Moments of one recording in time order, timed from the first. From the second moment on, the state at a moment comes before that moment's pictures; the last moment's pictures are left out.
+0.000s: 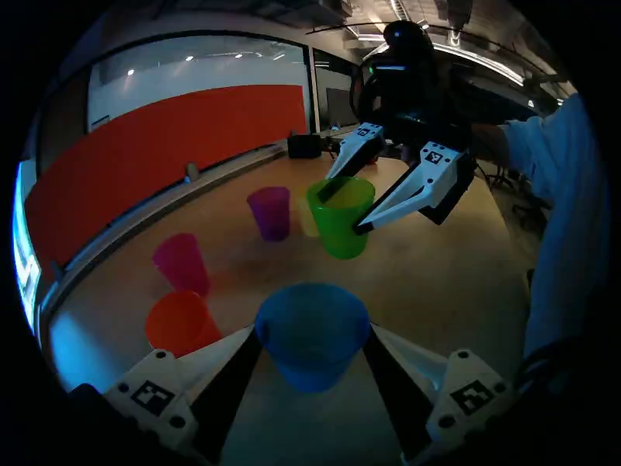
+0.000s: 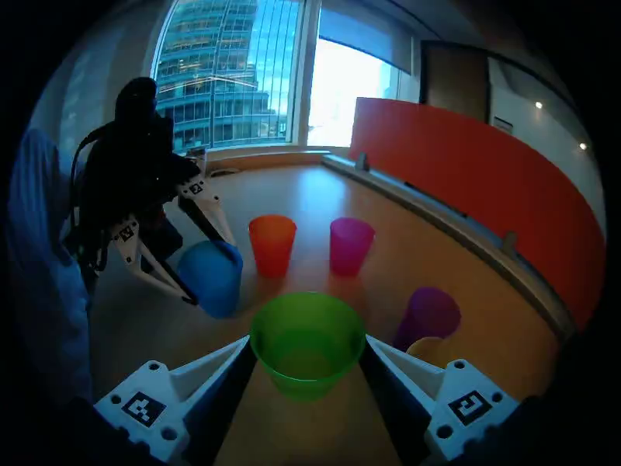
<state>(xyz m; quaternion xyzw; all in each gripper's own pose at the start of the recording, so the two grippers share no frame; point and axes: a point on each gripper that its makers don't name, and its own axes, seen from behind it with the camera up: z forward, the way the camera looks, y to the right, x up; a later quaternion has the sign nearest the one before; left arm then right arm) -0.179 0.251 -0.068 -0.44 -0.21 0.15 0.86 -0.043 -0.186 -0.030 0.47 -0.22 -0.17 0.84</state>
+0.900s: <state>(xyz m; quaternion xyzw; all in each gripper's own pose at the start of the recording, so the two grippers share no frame) -0.200 0.237 -0.063 -0.43 -0.23 0.14 0.86 -0.057 -0.190 -0.030 0.47 -0.23 -0.16 0.84</state>
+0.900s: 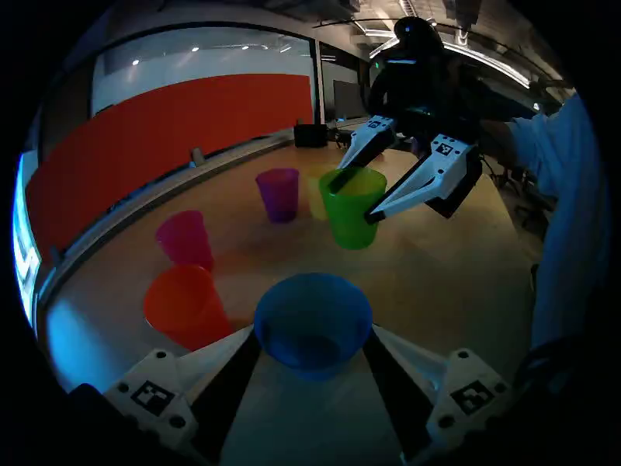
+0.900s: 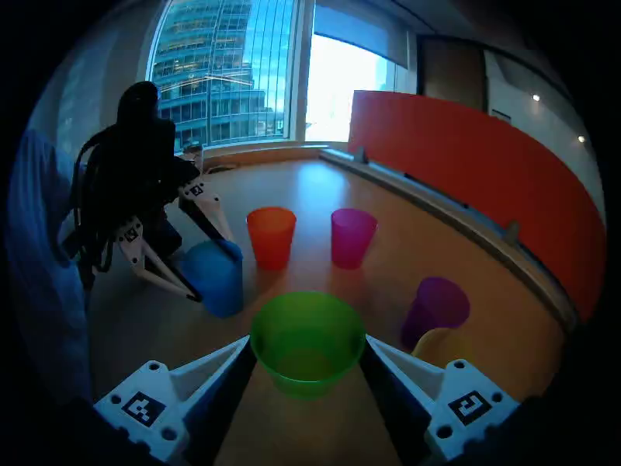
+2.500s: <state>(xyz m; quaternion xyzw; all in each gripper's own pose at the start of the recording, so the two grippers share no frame) -0.163 0.222 -0.076 -0.42 -0.22 0.16 0.86 -0.093 -0.182 -0.036 0.45 -0.25 -0.17 0.84</state>
